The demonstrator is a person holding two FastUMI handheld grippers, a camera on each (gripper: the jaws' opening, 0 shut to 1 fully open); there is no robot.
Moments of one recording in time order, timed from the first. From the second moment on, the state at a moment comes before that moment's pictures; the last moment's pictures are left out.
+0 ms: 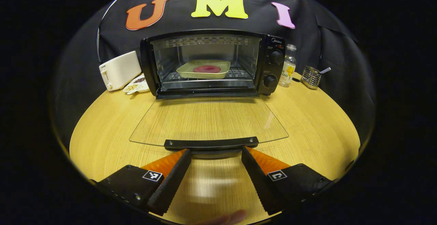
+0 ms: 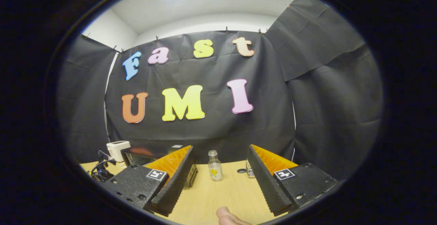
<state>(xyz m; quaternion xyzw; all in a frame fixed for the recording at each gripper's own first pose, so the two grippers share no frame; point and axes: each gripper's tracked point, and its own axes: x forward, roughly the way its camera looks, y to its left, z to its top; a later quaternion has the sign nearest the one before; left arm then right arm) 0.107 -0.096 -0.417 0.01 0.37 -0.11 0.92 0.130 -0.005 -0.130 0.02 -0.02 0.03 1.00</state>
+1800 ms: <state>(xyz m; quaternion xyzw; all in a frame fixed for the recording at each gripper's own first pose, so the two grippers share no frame) 0.209 -0.087 -0.283 0.03 0.25 -0.08 0.96 0.052 -0.022 -0.118 -0.02 -0.01 0.02 1.00</state>
